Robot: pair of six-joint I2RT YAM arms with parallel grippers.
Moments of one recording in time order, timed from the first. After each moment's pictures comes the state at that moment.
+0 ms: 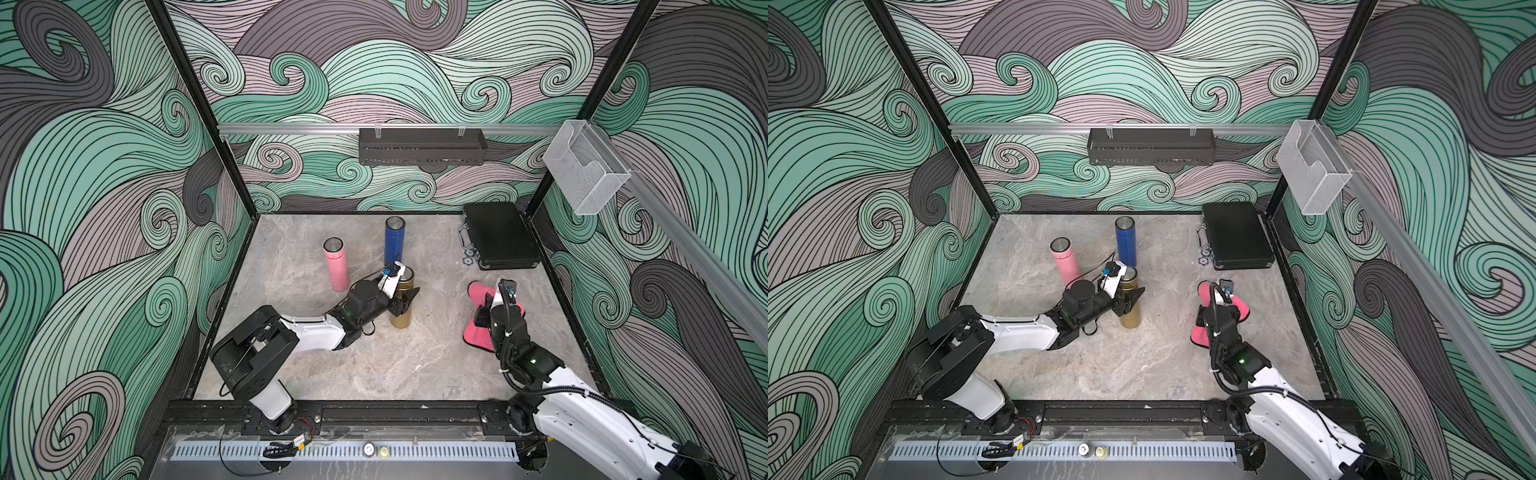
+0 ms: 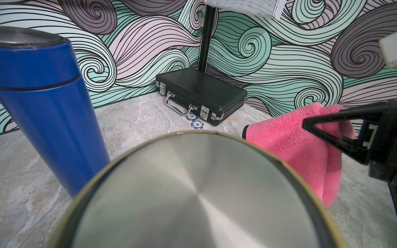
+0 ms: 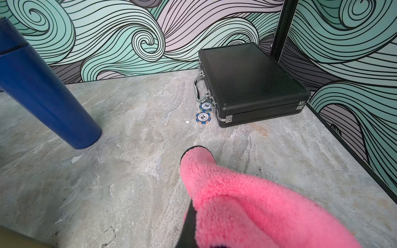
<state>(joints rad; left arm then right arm) -0.78 1.59 0.63 0.78 0.06 -0.12 0.57 0.72 0.32 -0.03 0.62 0.30</state>
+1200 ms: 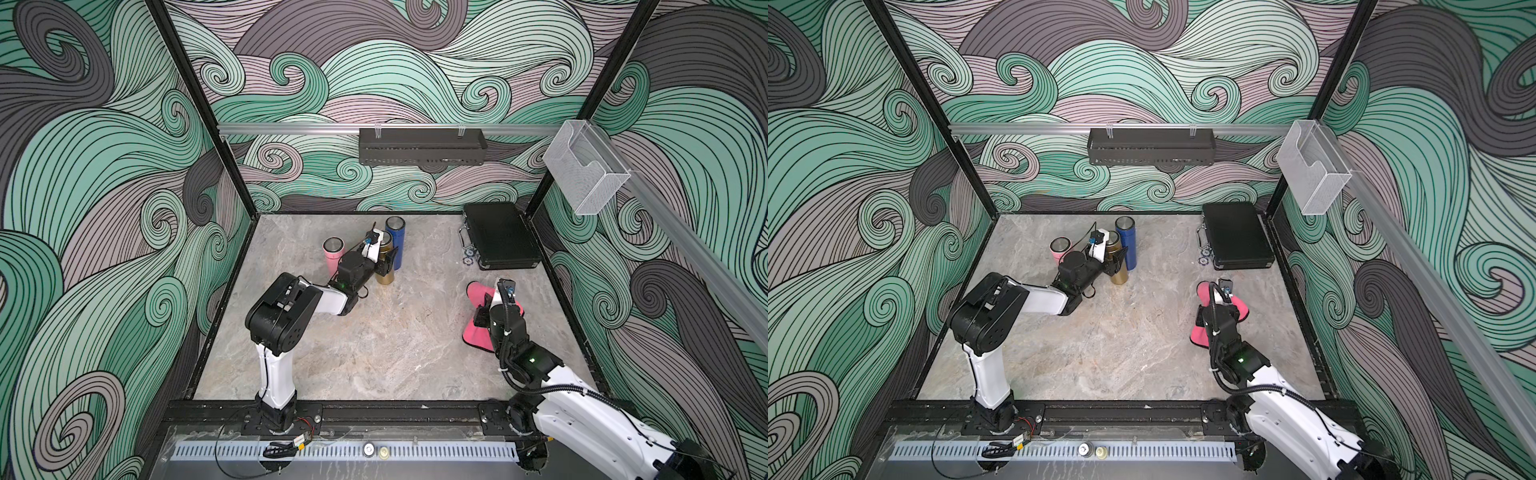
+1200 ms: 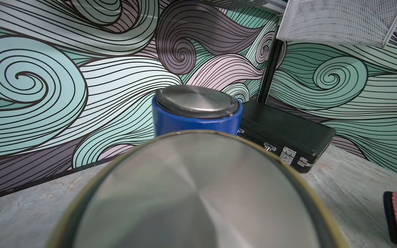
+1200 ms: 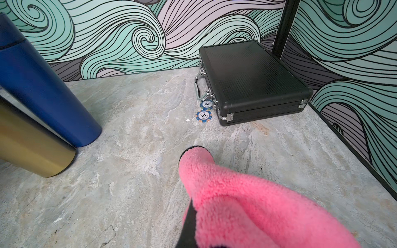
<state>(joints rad) -0.51 1.91 0.87 1.01 0.08 -0.04 0.56 0.73 0.32 -0.03 0.61 0.30</state>
